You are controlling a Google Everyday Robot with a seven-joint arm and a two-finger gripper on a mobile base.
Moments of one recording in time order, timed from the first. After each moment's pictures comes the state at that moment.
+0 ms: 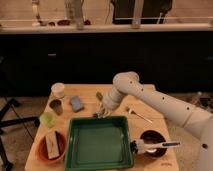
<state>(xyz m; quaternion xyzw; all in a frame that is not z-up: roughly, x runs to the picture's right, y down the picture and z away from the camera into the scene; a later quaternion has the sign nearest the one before) -0.004 0.134 0.785 -0.25 -0.34 -0.27 0.86</state>
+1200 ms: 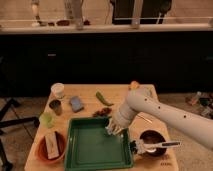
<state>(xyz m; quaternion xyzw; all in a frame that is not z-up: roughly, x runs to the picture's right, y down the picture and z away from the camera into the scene) 0.043 0.210 0.751 -0.30 -0.32 -0.22 0.87</state>
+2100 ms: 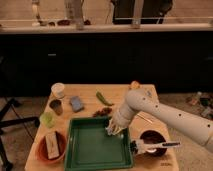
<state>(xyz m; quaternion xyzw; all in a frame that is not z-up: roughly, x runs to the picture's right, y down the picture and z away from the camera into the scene) 0.043 0.218 0.767 -0.32 -0.33 -0.21 0.86</state>
